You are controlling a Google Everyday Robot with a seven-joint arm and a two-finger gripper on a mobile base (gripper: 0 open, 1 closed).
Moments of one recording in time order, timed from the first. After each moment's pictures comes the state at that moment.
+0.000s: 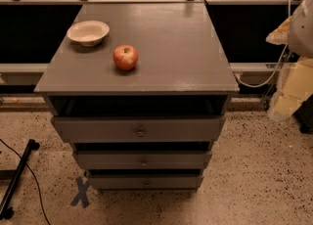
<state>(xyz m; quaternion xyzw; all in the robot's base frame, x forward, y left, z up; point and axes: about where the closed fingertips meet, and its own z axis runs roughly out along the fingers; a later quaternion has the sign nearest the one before) 0.438 -0.216 0.977 -0.60 0.78 -0.04 0.16</state>
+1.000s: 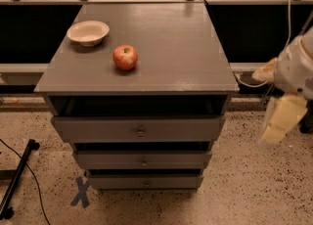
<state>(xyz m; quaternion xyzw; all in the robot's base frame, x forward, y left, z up) 0.432 -0.214 0.905 -0.60 0.78 0.05 0.15</state>
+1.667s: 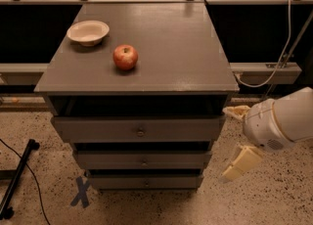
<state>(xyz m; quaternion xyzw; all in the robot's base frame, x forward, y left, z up) 0.414 -0.162 0.804 -0.58 0.75 0.14 0.27</state>
